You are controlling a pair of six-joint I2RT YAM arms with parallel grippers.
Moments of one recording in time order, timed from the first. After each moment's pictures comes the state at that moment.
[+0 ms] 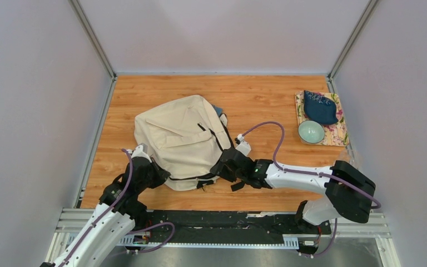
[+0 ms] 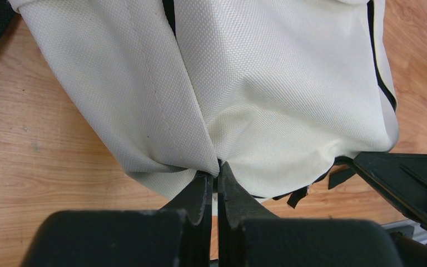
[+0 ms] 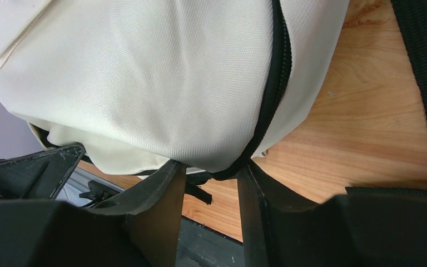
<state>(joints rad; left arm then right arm) -0.47 0.39 0.35 -0.67 -0.06 -0.84 1.07 1.41 0.73 -0.11 0.23 1.31</state>
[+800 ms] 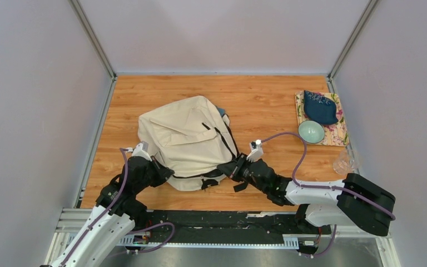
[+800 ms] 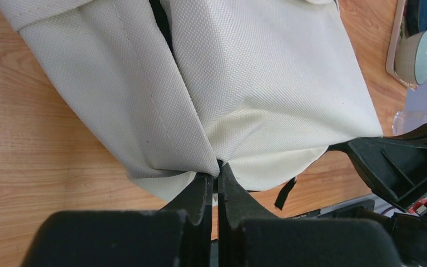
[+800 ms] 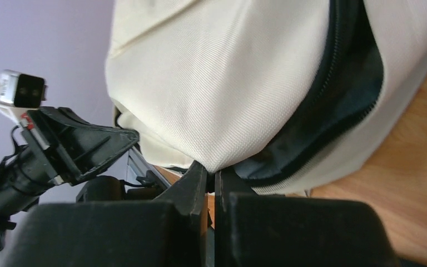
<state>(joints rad) -0.48 0.36 0.40 -0.66 0.01 -0.87 1.04 1.20 0.31 0.55 0.22 1.20</state>
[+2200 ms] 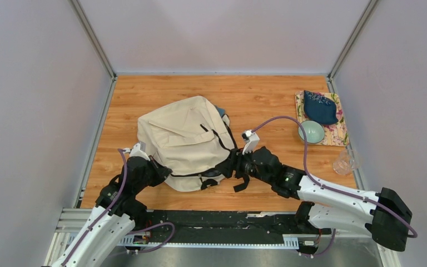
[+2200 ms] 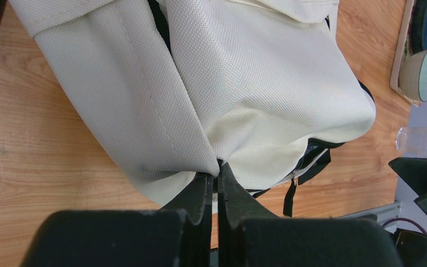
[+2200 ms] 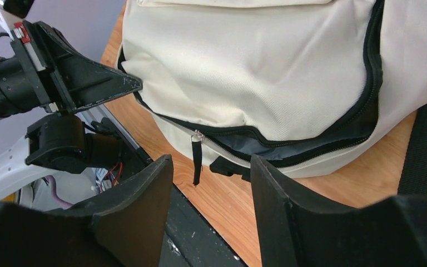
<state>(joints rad) -0.47 0.35 0.40 -0.67 -0.03 -0.88 1.01 0.99 0.52 0.13 0.07 0.75</state>
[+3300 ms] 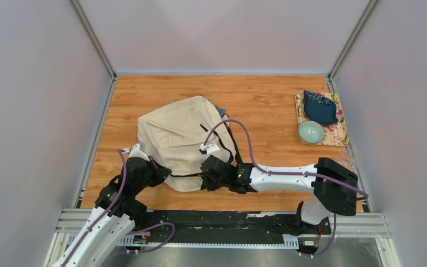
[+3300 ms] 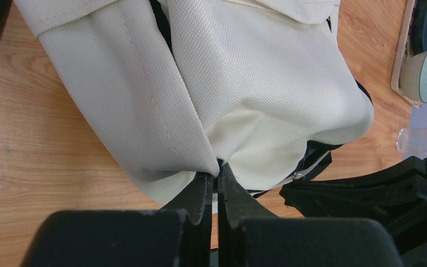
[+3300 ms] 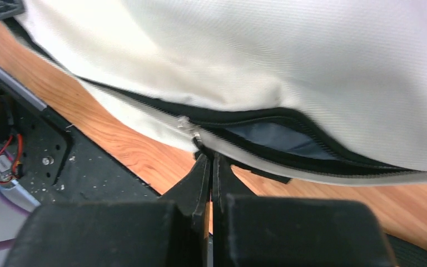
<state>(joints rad) -0.47 0.34 0.40 -0.68 -0.04 -0.88 1.24 1.55 0.92 -0.19 0.21 0.74</state>
